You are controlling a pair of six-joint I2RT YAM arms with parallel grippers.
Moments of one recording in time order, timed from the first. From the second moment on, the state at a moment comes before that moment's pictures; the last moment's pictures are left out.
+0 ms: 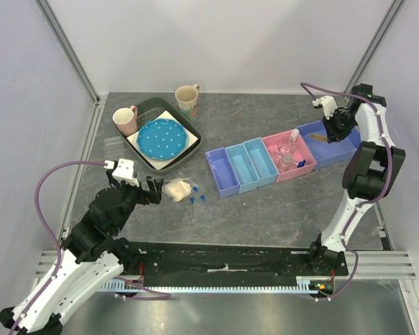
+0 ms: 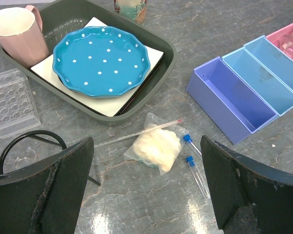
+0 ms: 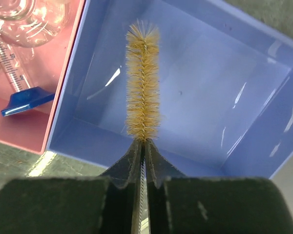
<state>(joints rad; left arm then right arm) -0.66 0.37 0.63 -0.48 -0.38 -0.16 -0.32 2.01 1.81 -1.06 -0.34 -0.95</state>
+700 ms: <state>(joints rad) -0.66 0.38 0.63 -0.48 -0.38 -0.16 -0.26 1.86 1.72 -0.89 -0.28 -0.83</state>
